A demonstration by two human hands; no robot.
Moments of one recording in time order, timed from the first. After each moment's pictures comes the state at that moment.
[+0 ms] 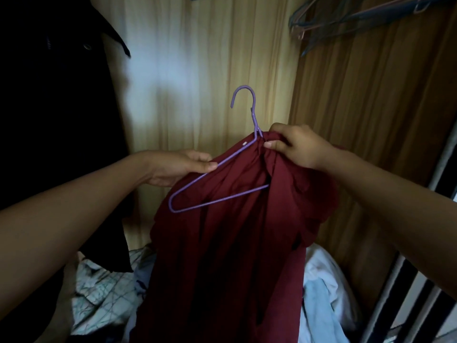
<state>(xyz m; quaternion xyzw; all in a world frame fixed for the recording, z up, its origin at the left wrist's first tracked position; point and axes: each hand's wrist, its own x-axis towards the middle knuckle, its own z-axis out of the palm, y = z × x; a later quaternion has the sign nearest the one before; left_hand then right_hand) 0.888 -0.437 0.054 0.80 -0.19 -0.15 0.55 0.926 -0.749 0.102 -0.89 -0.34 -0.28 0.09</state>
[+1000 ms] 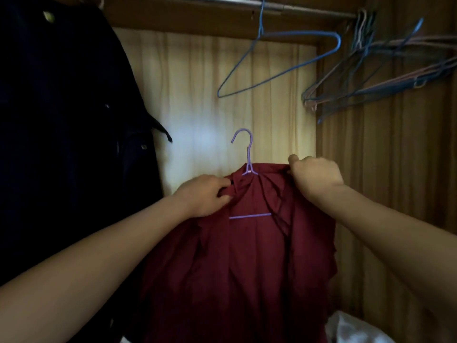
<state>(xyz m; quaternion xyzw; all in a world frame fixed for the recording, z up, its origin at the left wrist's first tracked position) 0.867 -0.435 0.147 0.94 -0.16 0.30 -0.02 0.928 -0.702 0.164 -0.88 -0.11 -0.45 -0.09</state>
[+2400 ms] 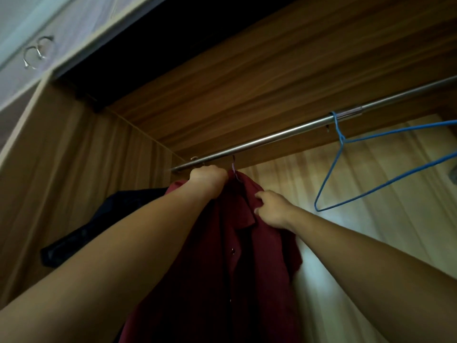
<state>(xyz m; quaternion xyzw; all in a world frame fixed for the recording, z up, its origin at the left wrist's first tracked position) 0.828 -0.343 0.474 0.83 0.28 0.38 -0.29 0.965 -0.452 0.393 -0.71 -0.50 -0.27 0.42</state>
